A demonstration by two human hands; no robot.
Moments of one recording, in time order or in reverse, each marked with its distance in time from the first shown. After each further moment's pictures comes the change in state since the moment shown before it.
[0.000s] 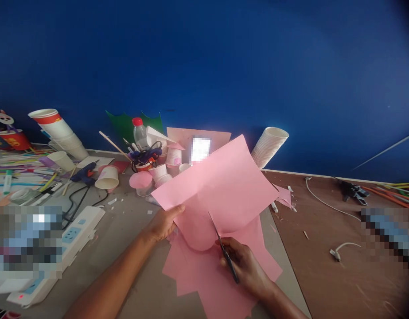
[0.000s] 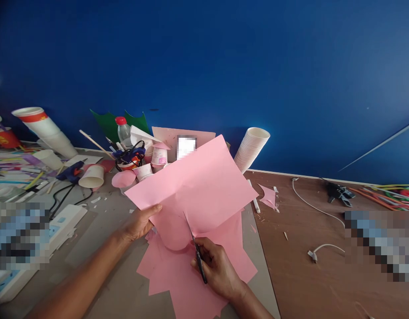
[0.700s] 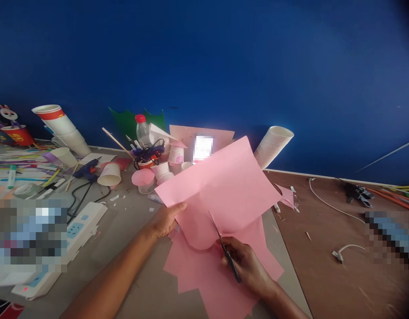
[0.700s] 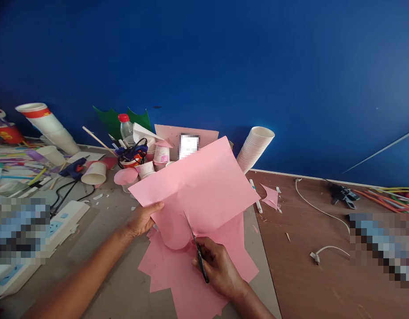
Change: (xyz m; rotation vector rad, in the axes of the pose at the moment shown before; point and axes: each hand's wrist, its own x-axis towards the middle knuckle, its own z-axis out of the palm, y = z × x) left_hand 0.003 -0.001 -0.004 0.019 0.028 -0.014; right_hand 0.000 -0.004 -0.002 -0.018 -0.058 0.011
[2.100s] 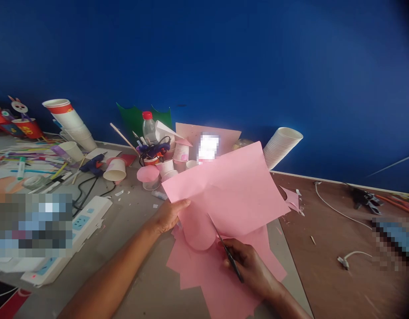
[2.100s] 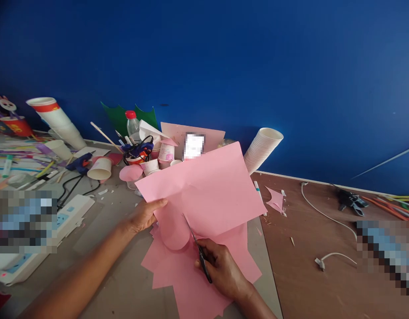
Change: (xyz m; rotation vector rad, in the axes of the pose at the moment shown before) left_hand -0.002 0.006 0.001 -0.012 -0.018 -0.021; right_hand 0.001 -0.007 -0.002 -0.049 -0.048 0.060
